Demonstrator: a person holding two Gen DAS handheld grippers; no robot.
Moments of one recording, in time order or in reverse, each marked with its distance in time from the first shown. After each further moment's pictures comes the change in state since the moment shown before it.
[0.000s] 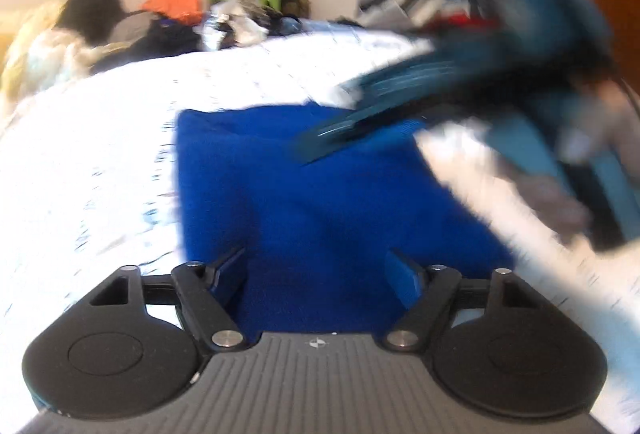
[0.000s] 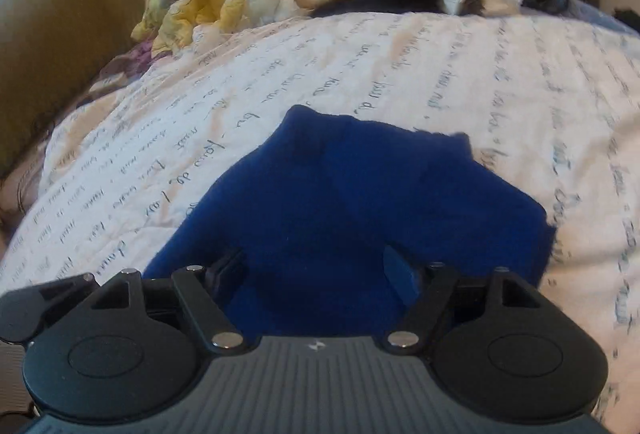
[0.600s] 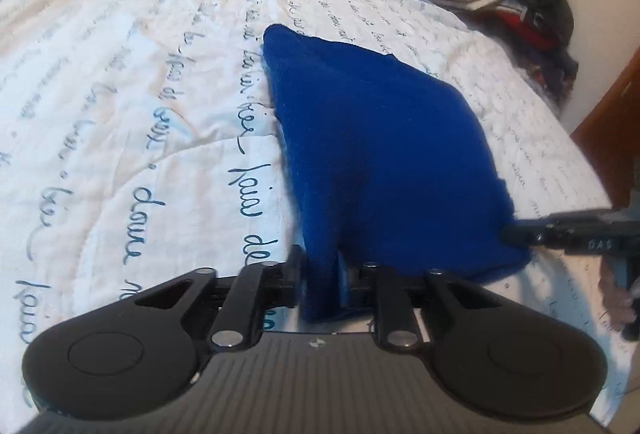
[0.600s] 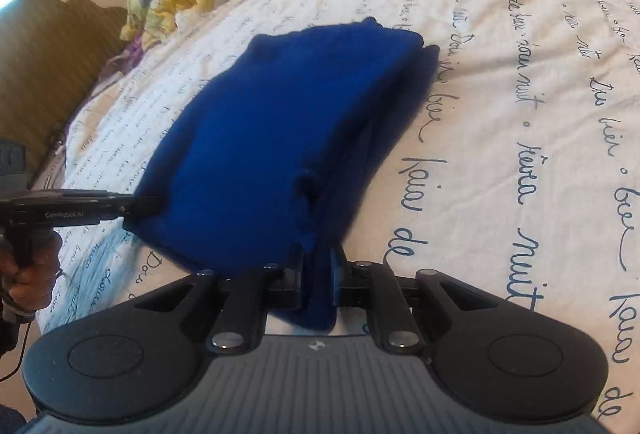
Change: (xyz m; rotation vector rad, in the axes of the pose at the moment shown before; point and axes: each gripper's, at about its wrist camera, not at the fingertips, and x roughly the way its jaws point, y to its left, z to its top) left arm -0.004 0.057 0.000 -0.205 0.225 0.000; right arm -0.060 -0.030 -0.081 0.036 0.095 -0.007
